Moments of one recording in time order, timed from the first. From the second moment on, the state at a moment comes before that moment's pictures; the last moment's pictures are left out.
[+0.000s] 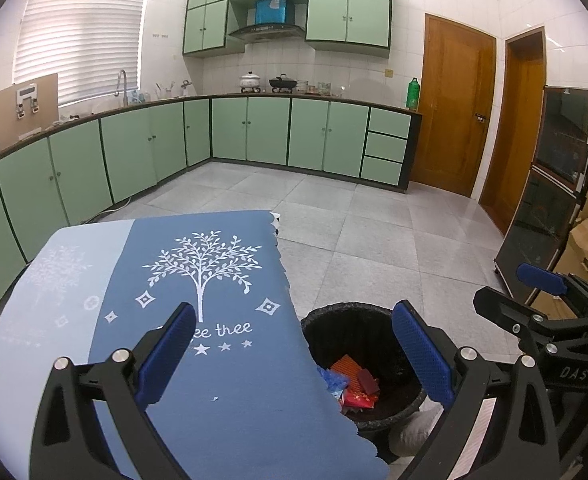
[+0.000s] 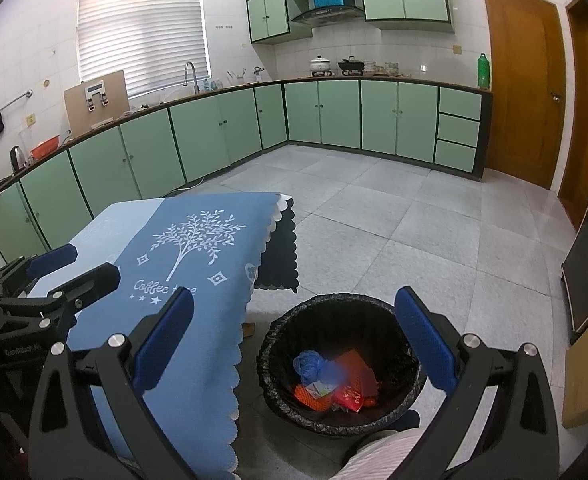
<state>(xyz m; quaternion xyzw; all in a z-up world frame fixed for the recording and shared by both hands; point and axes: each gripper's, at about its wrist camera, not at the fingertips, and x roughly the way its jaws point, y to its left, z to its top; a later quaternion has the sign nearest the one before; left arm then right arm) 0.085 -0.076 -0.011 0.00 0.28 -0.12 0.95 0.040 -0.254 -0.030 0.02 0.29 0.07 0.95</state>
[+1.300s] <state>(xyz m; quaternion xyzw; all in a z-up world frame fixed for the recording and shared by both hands) 0.086 -0.075 -0.013 0.01 0.28 -0.12 0.95 0.041 -0.251 -0.031 0.02 0.29 0.07 0.95</state>
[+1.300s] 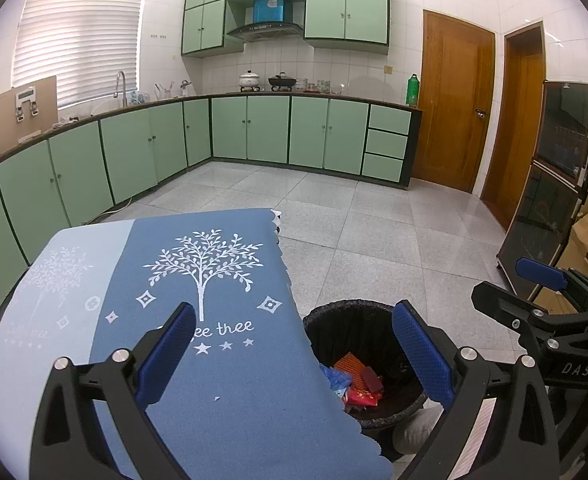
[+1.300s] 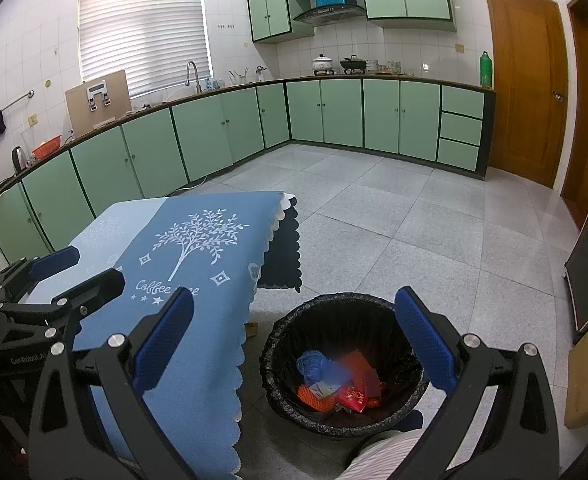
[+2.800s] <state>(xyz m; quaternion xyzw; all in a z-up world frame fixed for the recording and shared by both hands) 0.087 -0.071 -0.019 0.01 0.28 -0.12 0.95 0.041 -0.250 -0.035 0.02 0.30 0.07 0.95</state>
